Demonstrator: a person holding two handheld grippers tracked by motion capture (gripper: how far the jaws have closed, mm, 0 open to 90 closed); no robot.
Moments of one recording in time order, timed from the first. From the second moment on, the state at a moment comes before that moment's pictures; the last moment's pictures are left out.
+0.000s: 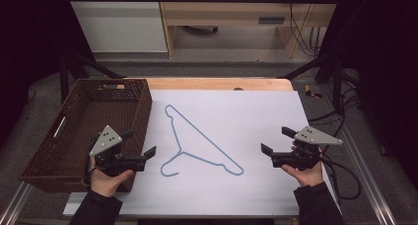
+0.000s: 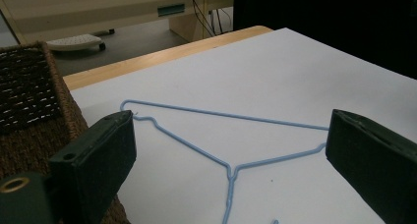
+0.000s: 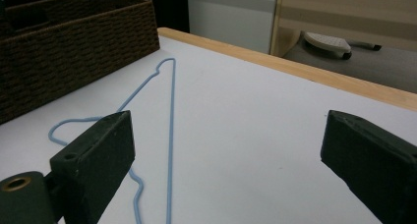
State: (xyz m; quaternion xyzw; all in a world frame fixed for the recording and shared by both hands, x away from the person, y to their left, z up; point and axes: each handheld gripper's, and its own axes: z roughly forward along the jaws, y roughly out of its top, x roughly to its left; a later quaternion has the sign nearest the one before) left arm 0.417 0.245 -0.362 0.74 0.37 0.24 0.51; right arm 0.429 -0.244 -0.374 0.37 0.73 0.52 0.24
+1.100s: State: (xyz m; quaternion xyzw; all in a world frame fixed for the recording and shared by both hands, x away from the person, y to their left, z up) left arm 0.417 0.230 -0.370 0.76 0.36 0.22 0.49; right arm 0.473 -0.107 -0.396 0.27 0.86 0.42 0.14
